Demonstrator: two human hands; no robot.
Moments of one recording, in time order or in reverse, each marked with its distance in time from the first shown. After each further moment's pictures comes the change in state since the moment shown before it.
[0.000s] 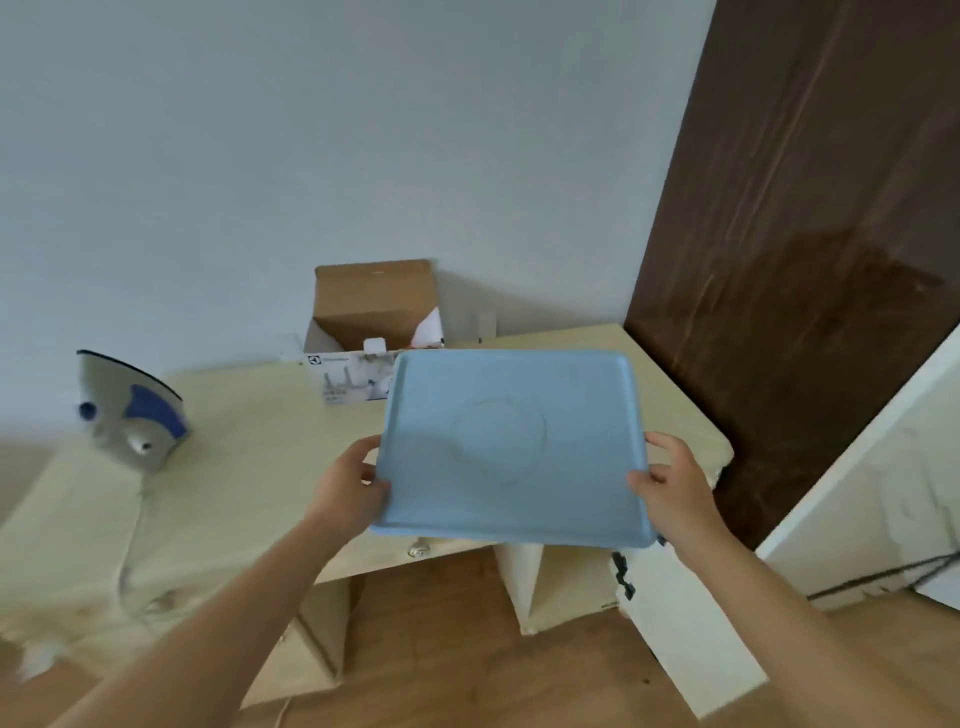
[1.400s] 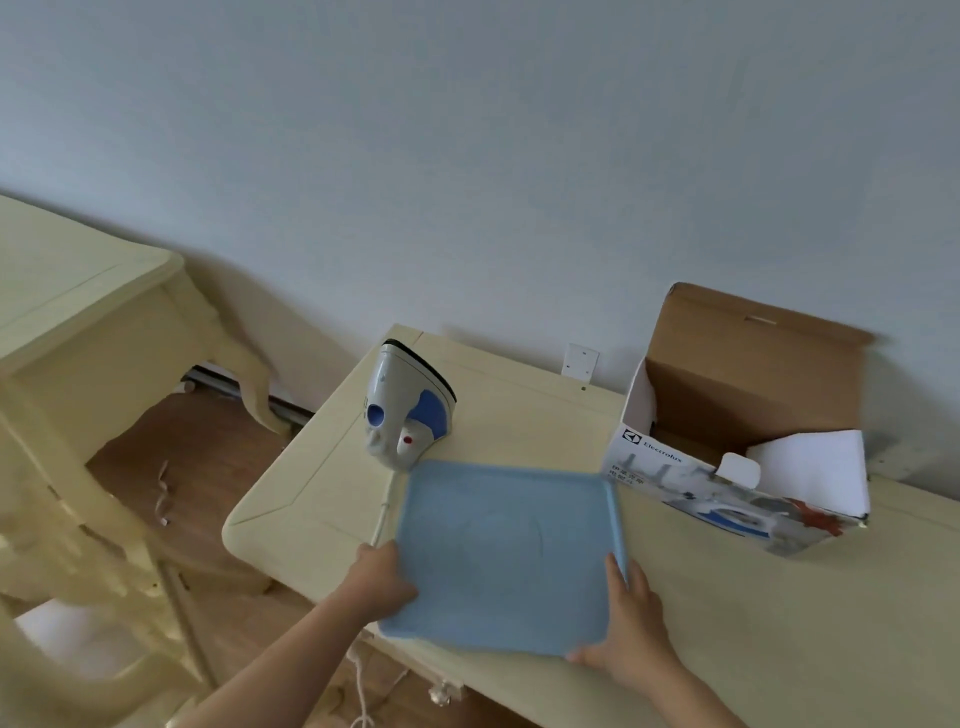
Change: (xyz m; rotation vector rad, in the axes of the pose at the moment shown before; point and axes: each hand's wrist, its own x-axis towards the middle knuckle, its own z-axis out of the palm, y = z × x) left_hand 0.152 -0.250 -0.179 0.356 -0.166 -0.710; right_hand 0.099 -0.051 0.430 -0.896 -0.897 -0.211
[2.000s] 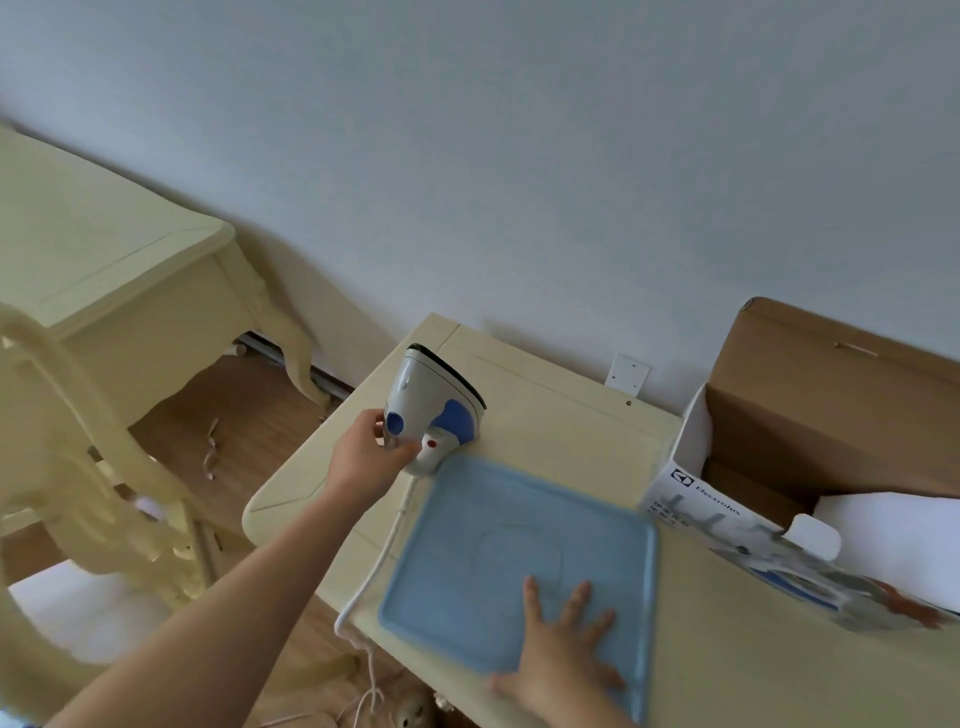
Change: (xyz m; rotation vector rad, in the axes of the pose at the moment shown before) left_hand 0.011 0.029 -0.105 -0.690 0.600 0.024; right_hand 0.020 -0.082 0.029 -0.348 -0.293 0.052
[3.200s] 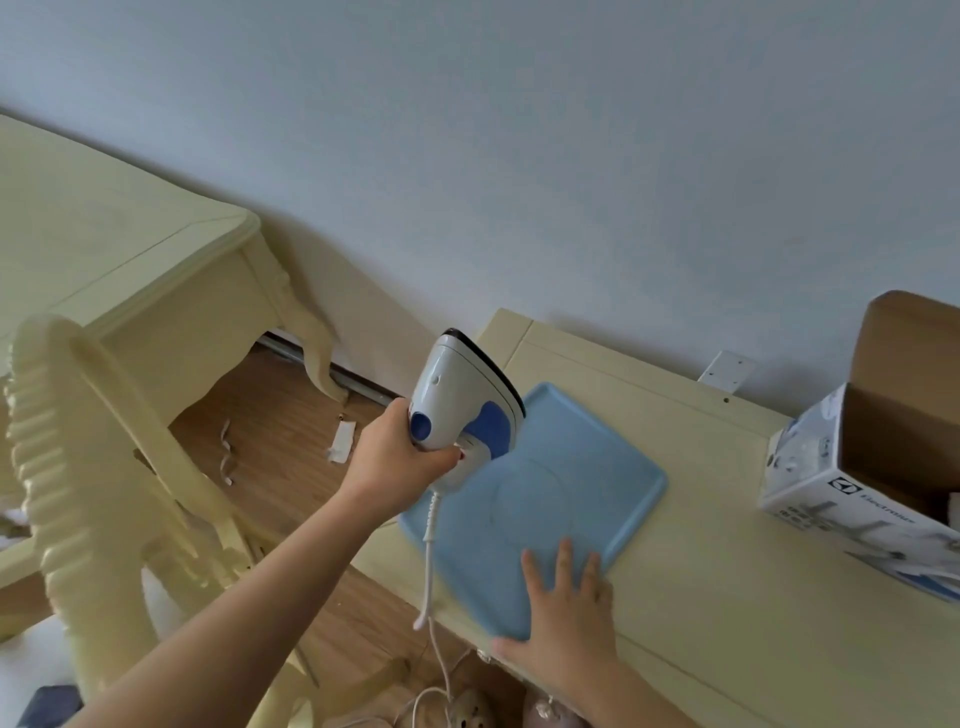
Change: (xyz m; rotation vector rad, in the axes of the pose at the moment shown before) left_hand 0.046 -0.043 -0.112 0.073 -0.123 0.195; right_hand 0.014 -0.146 0.016 -0.215 0.200 -0.175
